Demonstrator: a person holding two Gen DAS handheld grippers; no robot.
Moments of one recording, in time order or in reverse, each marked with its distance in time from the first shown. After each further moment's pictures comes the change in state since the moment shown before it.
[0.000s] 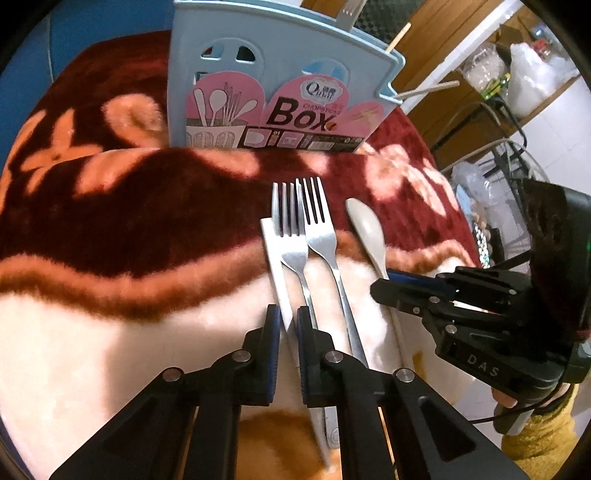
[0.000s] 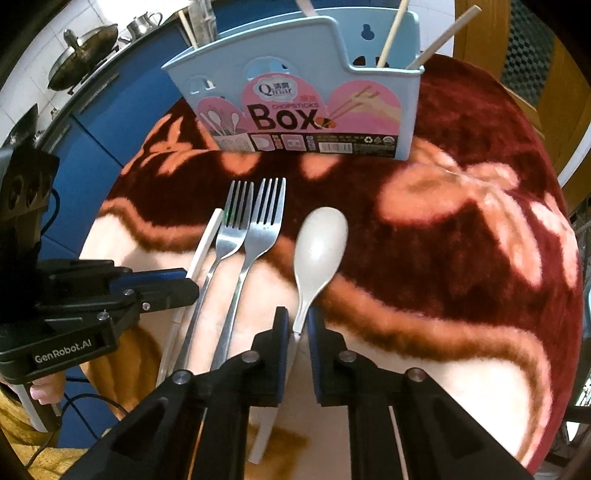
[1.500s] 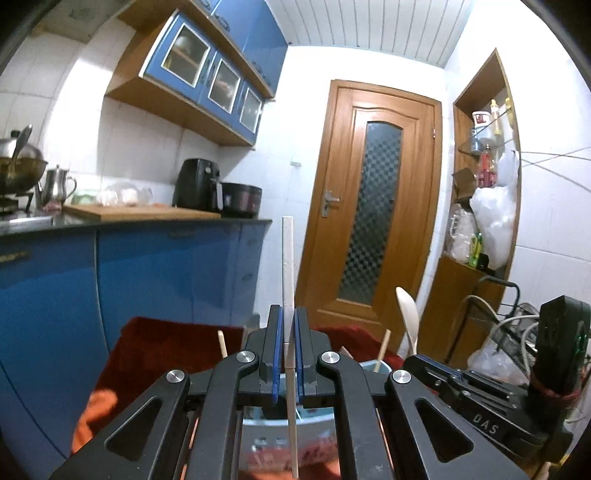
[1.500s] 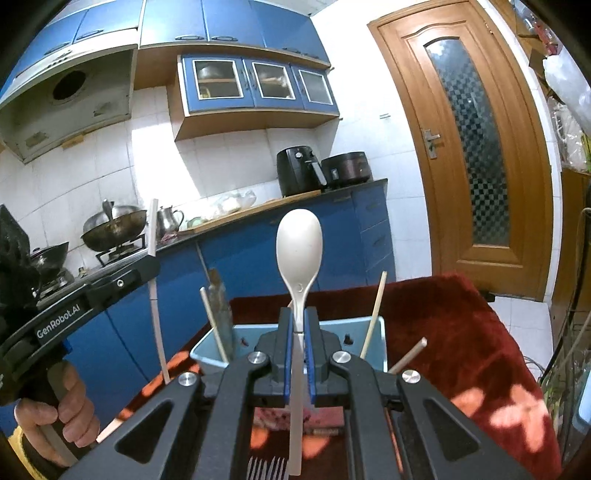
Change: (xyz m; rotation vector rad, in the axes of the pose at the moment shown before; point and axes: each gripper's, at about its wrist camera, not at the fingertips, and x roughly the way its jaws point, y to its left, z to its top) left arm -0.134 -0.029 0.067 0.188 -1.014 0.142; right arm -0.097 -0.005 0.057 0.011 -0.902 -0.001
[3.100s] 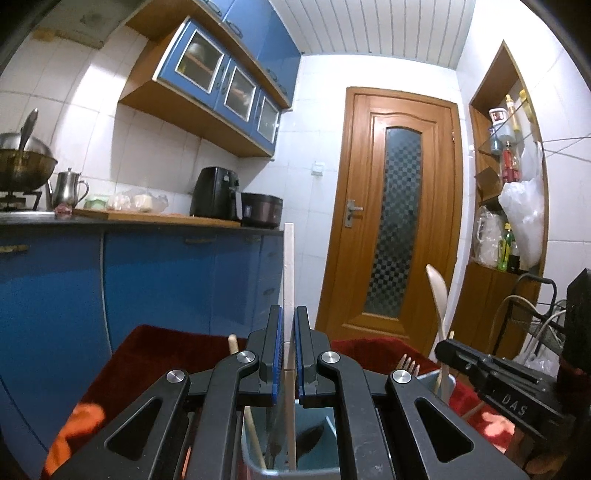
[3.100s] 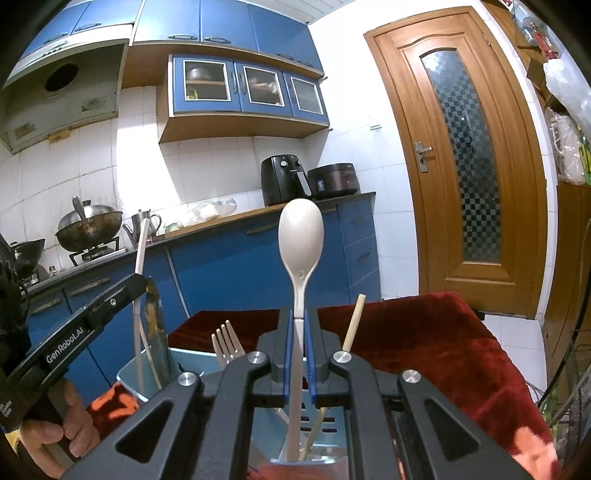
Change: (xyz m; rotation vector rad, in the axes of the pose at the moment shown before) left arm 0.058 0.008 -0.038 0.006 -0.067 0.093; right arm 0.051 -0.031 -0.002 -0.044 -0.050 -0.060
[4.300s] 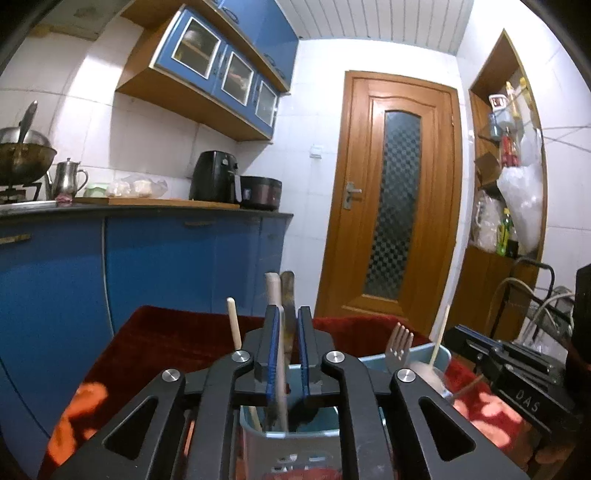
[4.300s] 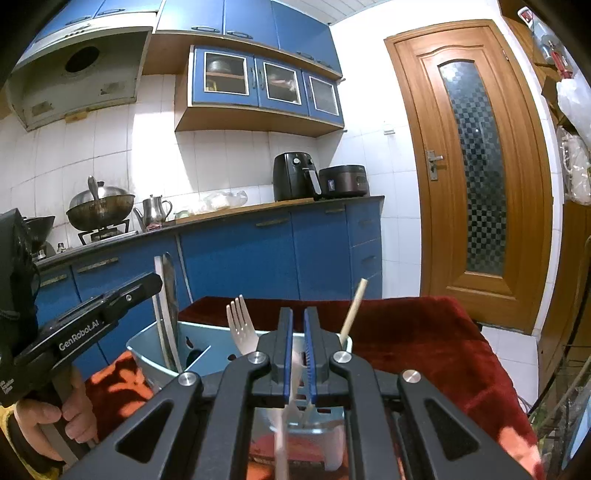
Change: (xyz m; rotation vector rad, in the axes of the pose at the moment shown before) left arm -0.007 -0.002 -0.009 0.018 0.074 -0.008; right arm -0.018 0.002 -0.011 -0.072 0.011 0.026
